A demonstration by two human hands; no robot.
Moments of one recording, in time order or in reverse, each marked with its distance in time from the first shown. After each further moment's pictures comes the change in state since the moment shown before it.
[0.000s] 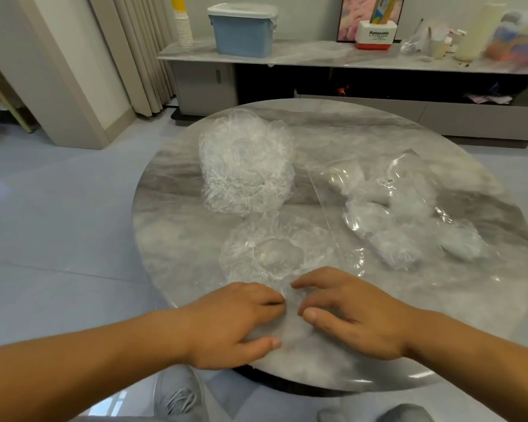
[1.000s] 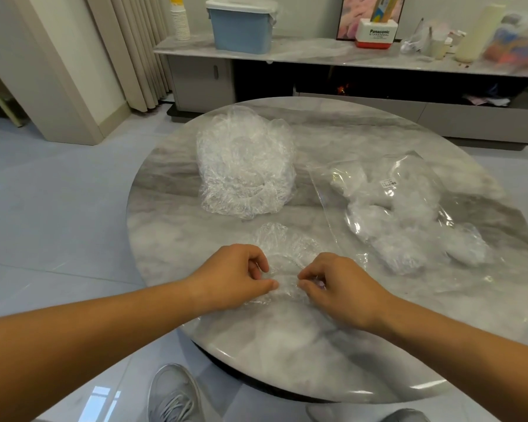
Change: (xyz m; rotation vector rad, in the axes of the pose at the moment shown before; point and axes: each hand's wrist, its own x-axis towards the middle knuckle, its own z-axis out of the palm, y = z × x) left_hand 0.040 -0.034 -0.015 -0.570 0.282 -0.626; right_hand 0.047 0.013 0.007 0.068 0.213 0.338
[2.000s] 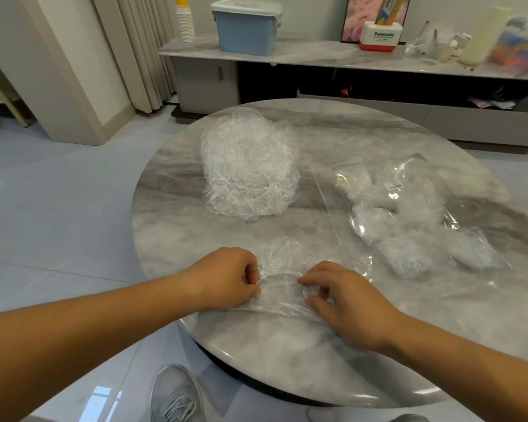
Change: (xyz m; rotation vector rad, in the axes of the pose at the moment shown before) left_hand -0.005 0.003 -0.019 0.322 -0.094 0.006; right_hand -0.015 0.003 0.007 0.015 0.027 -0.074
